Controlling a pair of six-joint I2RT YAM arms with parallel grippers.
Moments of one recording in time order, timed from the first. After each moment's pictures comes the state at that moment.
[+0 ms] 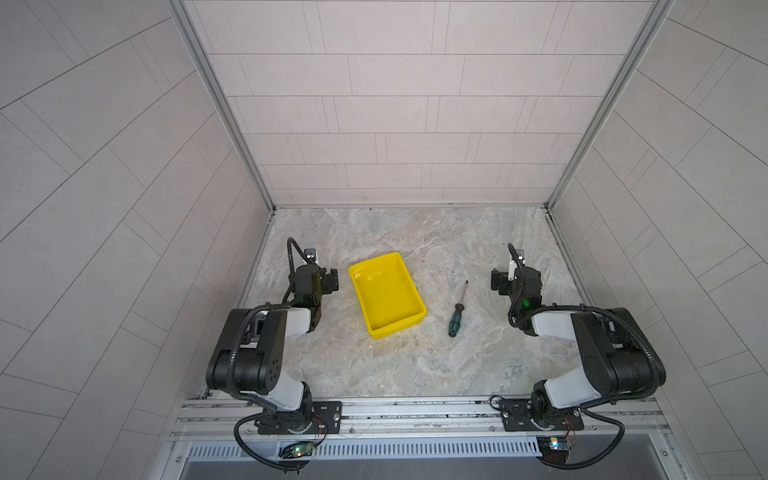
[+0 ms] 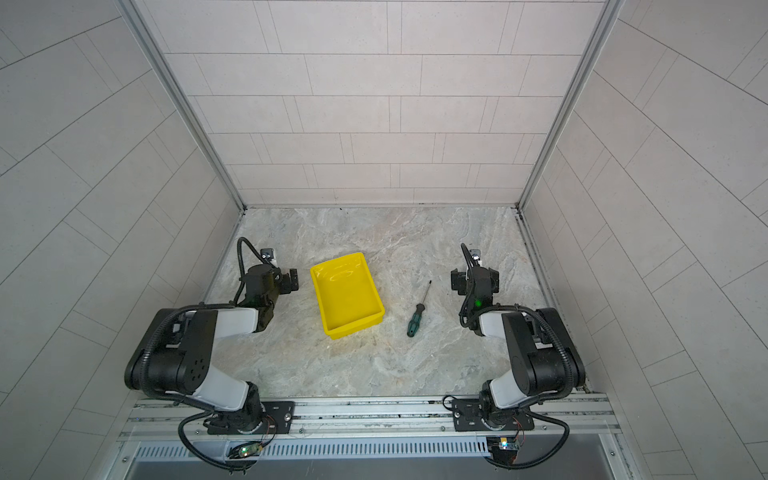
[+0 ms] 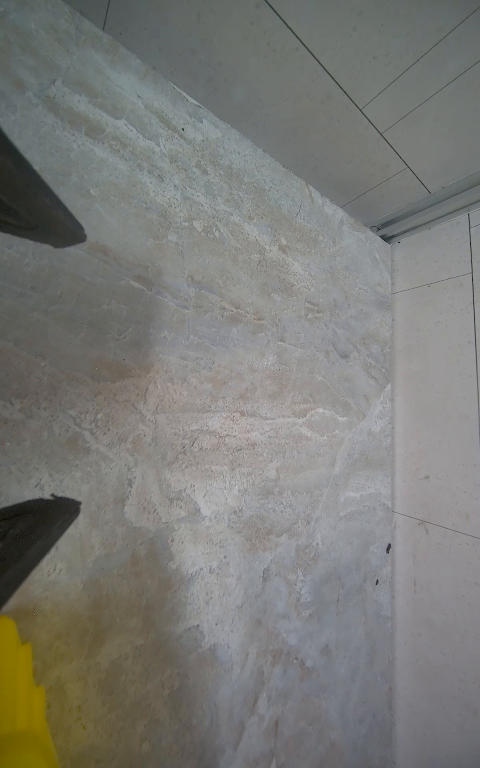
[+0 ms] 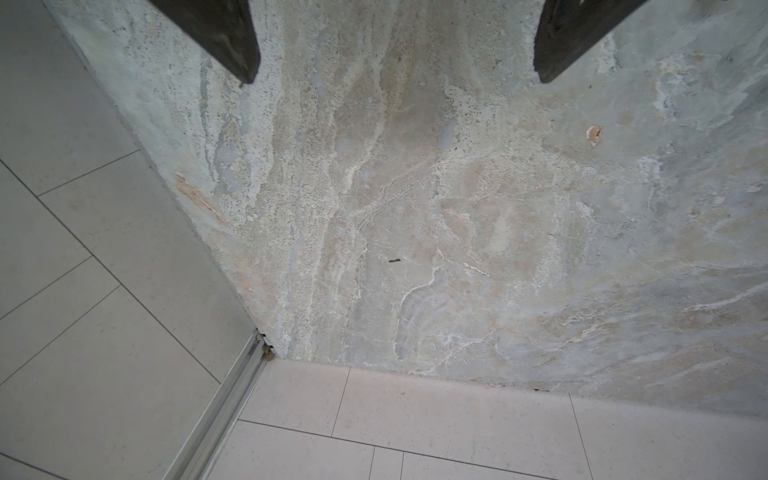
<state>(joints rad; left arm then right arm) -0.04 1.54 0.47 0.59 -0.20 -0.03 0.06 1.50 0.42 0.64 0.30 -0.04</state>
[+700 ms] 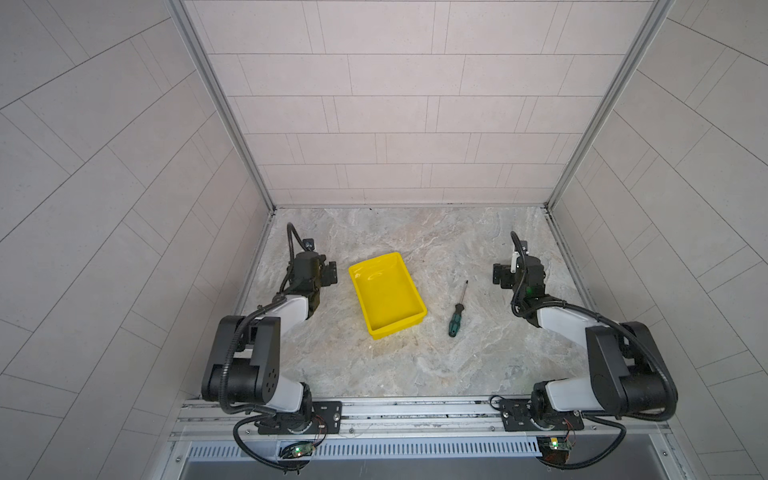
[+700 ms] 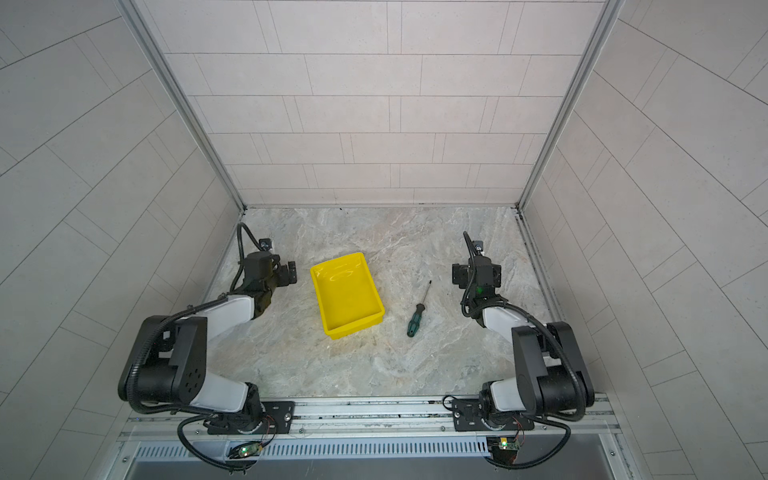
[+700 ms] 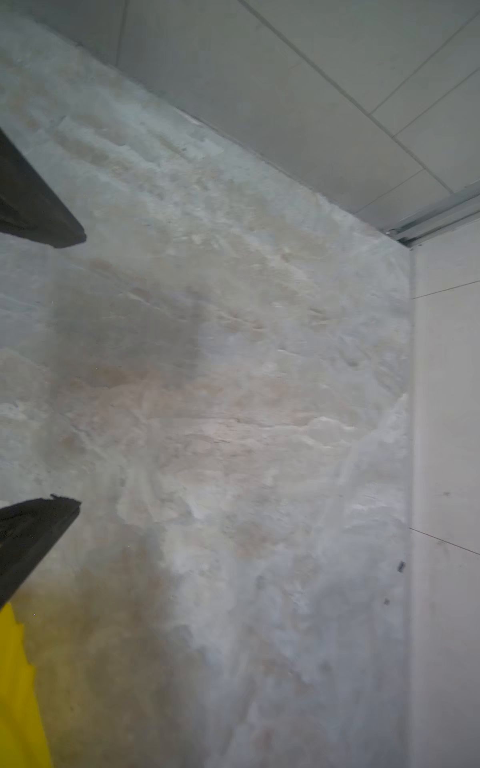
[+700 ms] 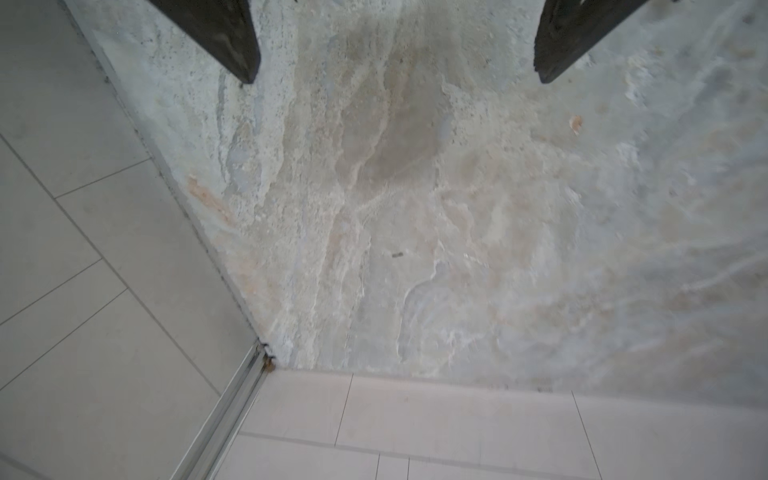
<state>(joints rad) -0.04 1.47 0.74 0.14 -0.20 -0.08 0.05 1.34 0.60 0.27 0.27 0.03</state>
